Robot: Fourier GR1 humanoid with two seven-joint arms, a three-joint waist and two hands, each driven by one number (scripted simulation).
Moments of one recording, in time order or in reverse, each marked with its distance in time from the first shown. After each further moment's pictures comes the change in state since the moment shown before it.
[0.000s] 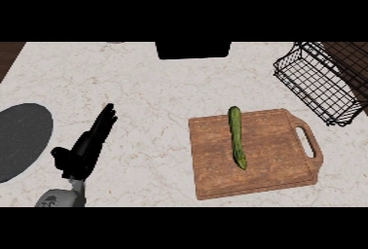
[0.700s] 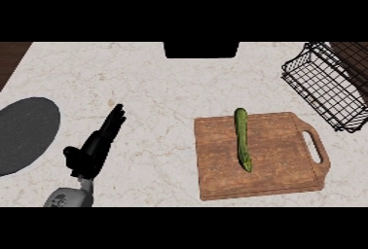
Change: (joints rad) left arm -0.013 -0.033 -0.027 0.009 -0.027 -0.006 0.003; right arm -0.030 -0.030 -0.349 -0.336 -0.256 -0.068 -0.050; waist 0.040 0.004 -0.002
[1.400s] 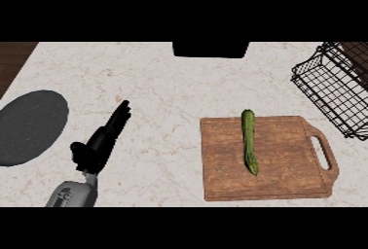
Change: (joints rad) left arm -0.044 -0.015 0.002 0.034 -0.020 -0.030 -0.011; right arm -0.634 -0.301 0.125 0.361 -0.042 0.121 0.242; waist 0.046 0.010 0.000
